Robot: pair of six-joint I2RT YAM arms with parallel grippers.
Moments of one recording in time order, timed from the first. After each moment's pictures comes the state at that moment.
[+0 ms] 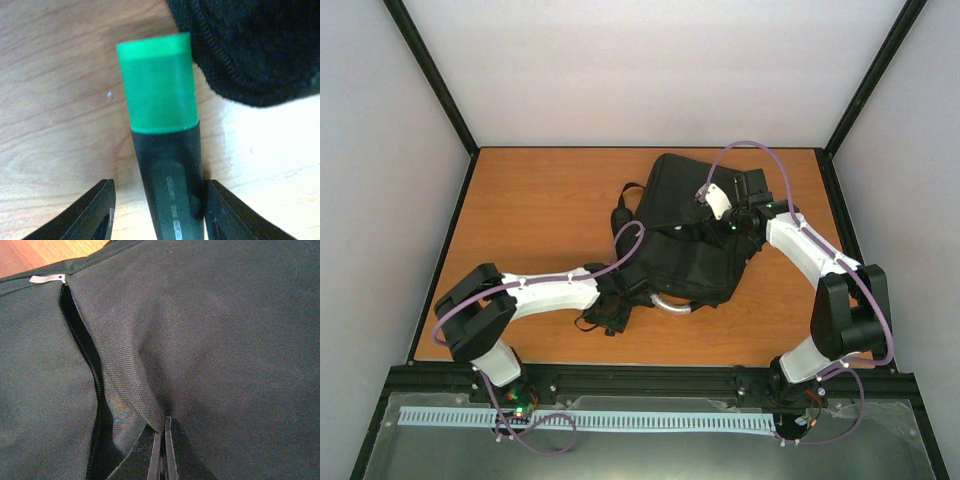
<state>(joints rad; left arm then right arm) -0.98 1.62 0.91 -0.80 -0.11 -0.70 0.26 1.55 1.13 -0.54 -0.44 -0.45</state>
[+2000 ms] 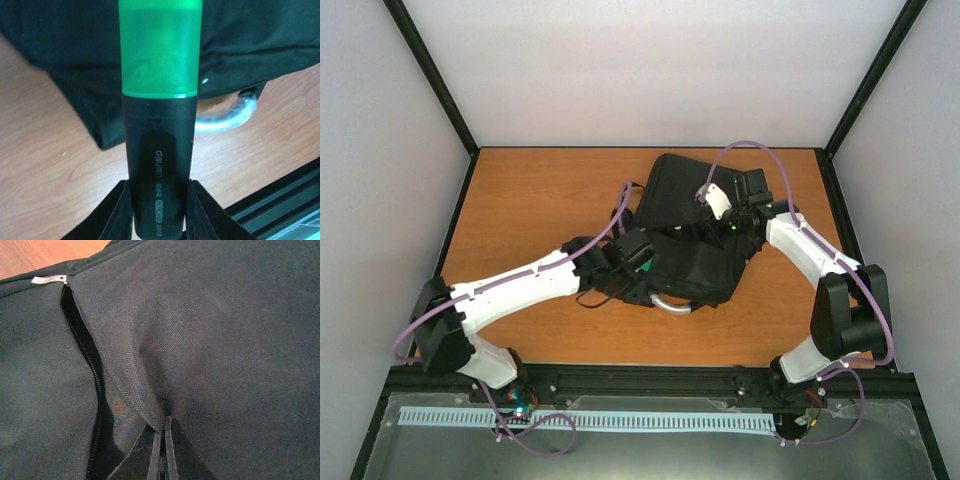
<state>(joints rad) -1.00 1.48 1.23 -0.94 -0.06 -0.64 0.26 1.55 1.13 -0.53 -0.44 -0.45</state>
